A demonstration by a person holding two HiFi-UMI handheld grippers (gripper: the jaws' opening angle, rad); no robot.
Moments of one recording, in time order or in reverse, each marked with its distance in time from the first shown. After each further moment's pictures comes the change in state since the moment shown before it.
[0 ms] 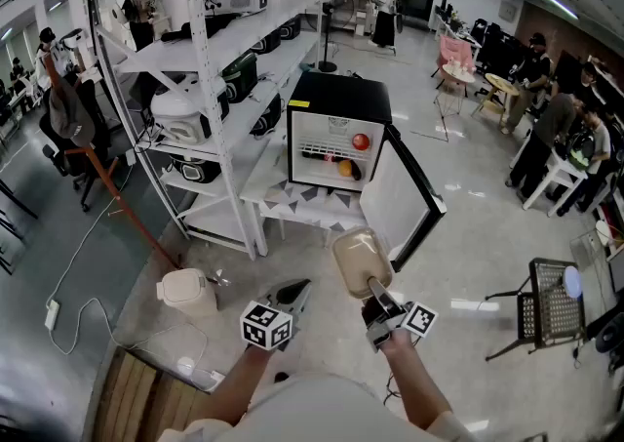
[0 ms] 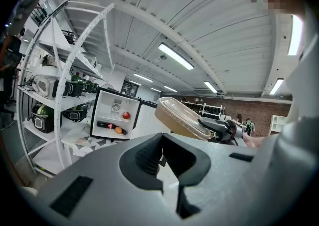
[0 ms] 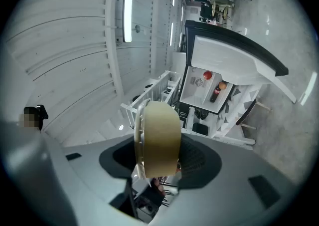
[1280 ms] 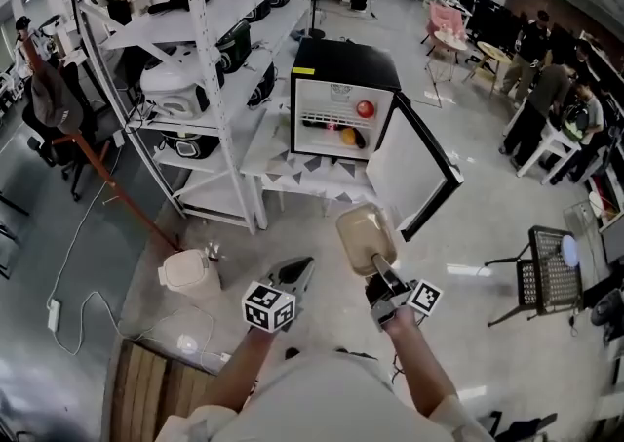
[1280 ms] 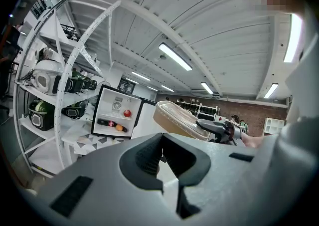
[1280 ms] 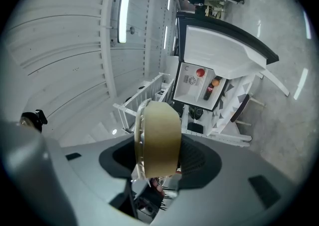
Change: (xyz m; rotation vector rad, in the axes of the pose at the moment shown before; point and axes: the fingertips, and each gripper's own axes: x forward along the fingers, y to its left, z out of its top) left arm -0.029 0.048 -0.006 -0.015 0.010 -0.058; right arm 0.030 -0.014 -0.044 0.036 -0.048 -0.086
